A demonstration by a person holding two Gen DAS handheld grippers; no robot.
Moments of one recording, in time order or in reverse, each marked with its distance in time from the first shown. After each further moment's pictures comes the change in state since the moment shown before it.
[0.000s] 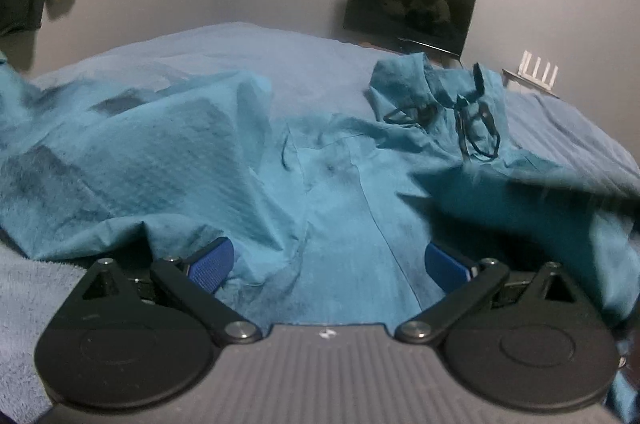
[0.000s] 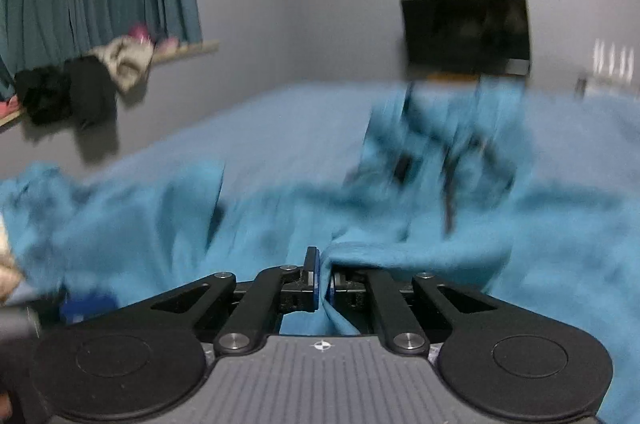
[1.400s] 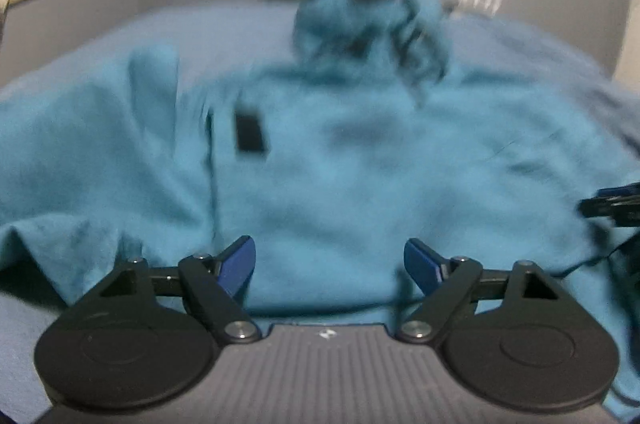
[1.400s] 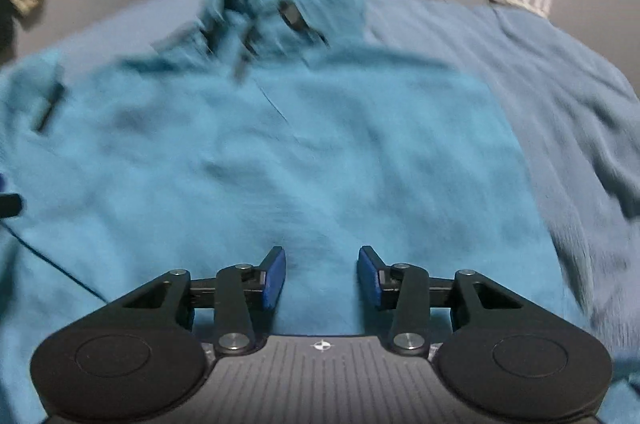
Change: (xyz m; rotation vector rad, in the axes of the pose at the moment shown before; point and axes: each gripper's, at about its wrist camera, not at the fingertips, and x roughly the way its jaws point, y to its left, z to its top) left arm 0.042 -0.040 -0.026 0.250 0.168 -0.060; right arm -0.060 -0.148 -0.042 -0.013 0.221 -0.363
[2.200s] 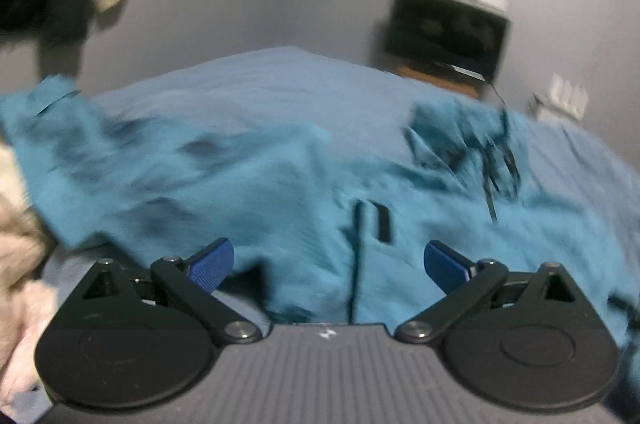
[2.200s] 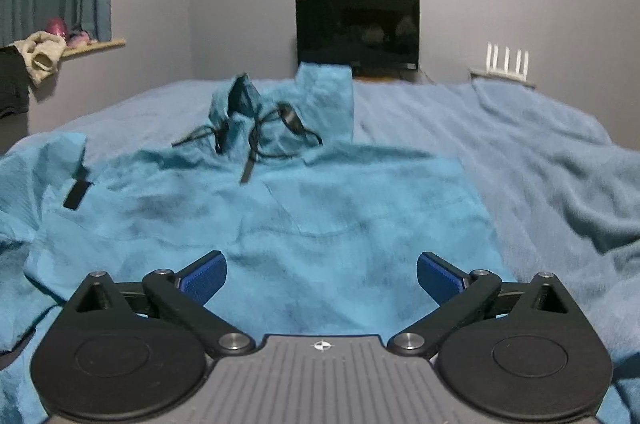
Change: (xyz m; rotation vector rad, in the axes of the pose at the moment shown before) left arm -0.142 0.073 0.029 -0.325 -0.192 0.178; right arm -0.075 0.002 -0.009 0.044 -0.331 0.041
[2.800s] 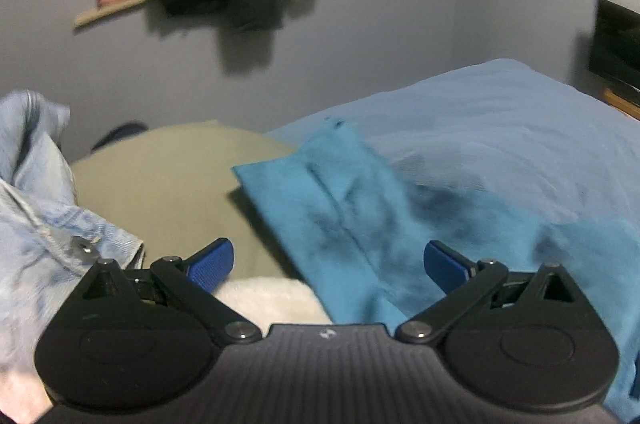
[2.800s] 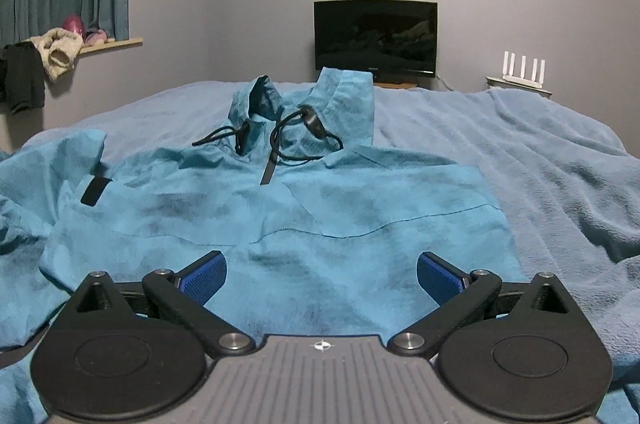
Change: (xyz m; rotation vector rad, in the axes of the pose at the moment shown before) left arm 0.025 0.228 0.110 -0.127 0.037 0.549; right arm 0.006 0.015 -0.002 -0.023 0.007 0.037
